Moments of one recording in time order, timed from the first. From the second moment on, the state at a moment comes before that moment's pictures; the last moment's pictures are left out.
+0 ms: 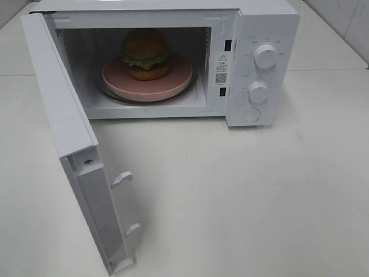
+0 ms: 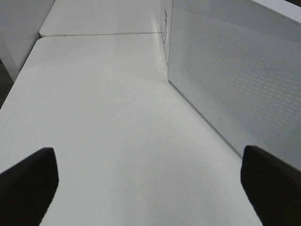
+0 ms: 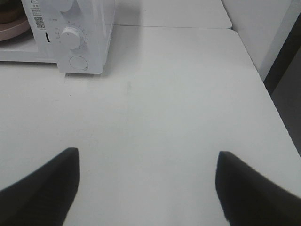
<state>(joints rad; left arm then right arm) 0.07 -0.01 -0.51 -0.14 1.04 0.14 0.09 0.00 -0.49 -0.15 0.97 0.09</state>
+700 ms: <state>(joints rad) 0.07 -0.01 -0.51 -0.14 1.04 0.14 0.09 0.00 -0.49 -0.15 0.97 0.09</state>
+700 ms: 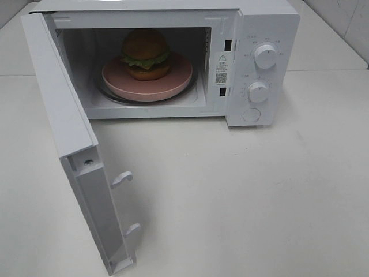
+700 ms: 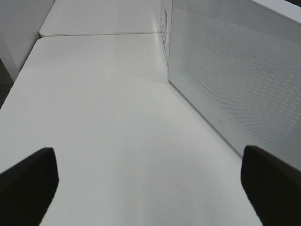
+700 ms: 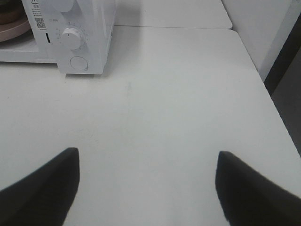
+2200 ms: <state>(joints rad) 0.07 0.28 -0.54 -0.18 0.62 0.12 0.09 0.00 -0.49 -0.15 0.97 0.09</state>
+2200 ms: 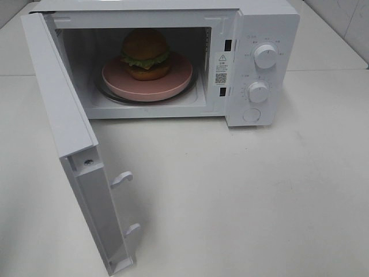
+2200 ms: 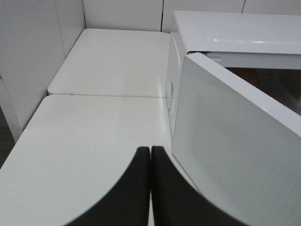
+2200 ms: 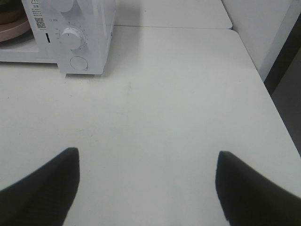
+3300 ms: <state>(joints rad) 0.07 1.26 -0.24 0.26 -0.83 -0.18 0.09 0.00 -0.49 -0.15 0.97 0.09</state>
